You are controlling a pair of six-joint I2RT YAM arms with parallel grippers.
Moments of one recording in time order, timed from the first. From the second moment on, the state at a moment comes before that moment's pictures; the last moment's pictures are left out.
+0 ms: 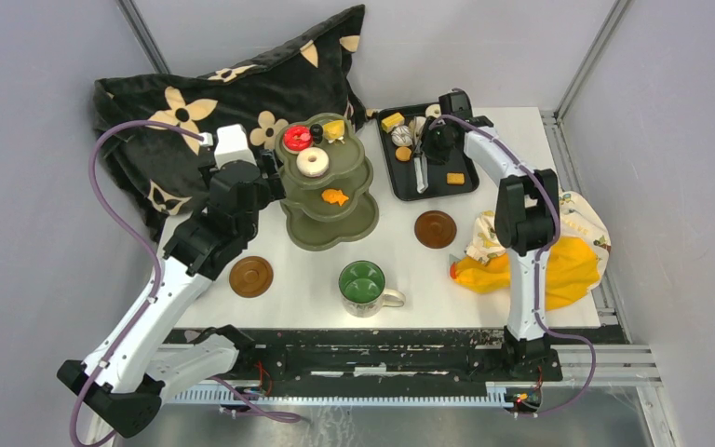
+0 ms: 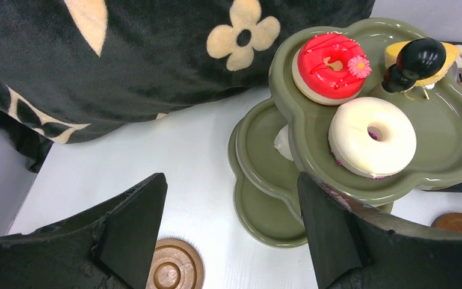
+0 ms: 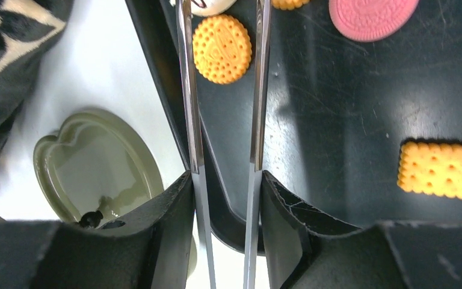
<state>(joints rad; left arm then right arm) -0.56 0.97 1.16 -0.58 -0.70 -0.32 0.24 2.25 1.94 -0.57 -0.17 0.59</state>
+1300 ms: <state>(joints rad) -0.52 0.98 1.14 -0.57 -0.68 -0.30 0.24 2.18 1.96 -0.72 -0.19 0.49</state>
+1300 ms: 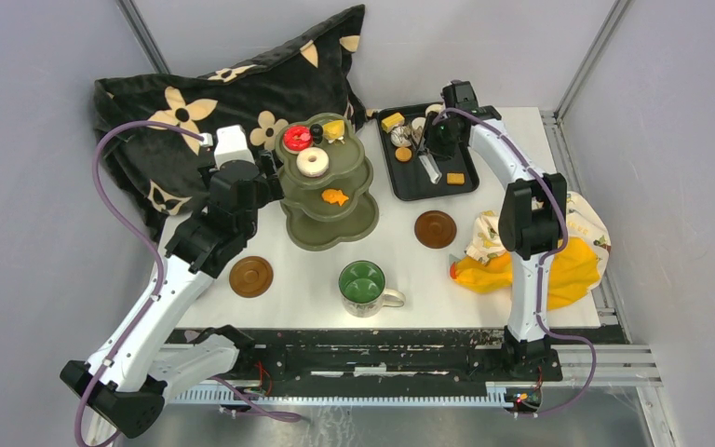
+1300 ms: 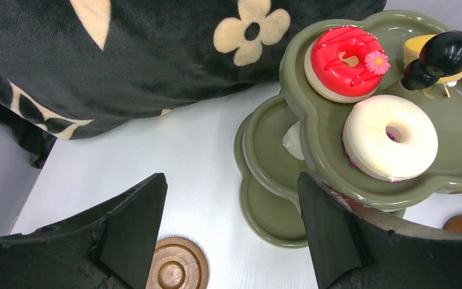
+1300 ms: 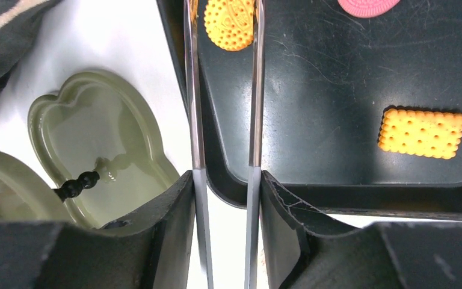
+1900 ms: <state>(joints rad) -0.50 0.98 1.14 -0.57 -0.67 -0.30 0.23 2.21 2.06 -0.75 -0.21 0.49</state>
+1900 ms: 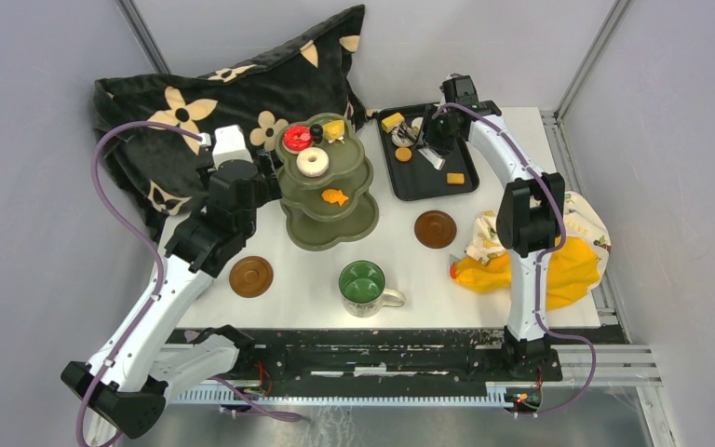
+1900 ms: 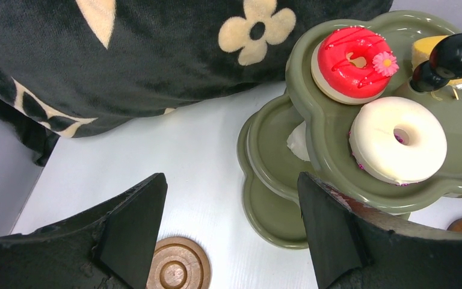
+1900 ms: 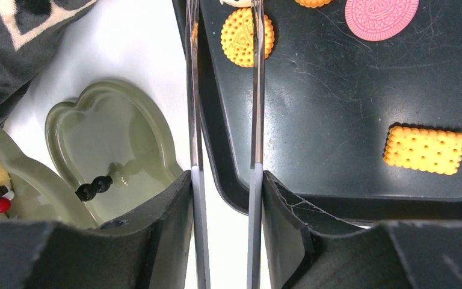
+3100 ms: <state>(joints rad) -0.48 0.98 1.12 -0.54 -0.65 -0.30 0.22 2.20 1.98 -0.70 -0.20 0.47</state>
